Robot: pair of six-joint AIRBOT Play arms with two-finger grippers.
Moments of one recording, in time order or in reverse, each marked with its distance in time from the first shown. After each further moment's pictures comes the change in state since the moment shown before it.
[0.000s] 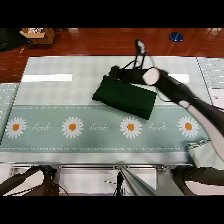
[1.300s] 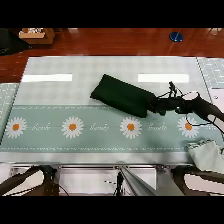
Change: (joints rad) left arm 0.000 -0.006 -0.005 0.044 -0.033 0.016; right arm -0.449 0.066 -0.531 0.449 0.268 -0.382
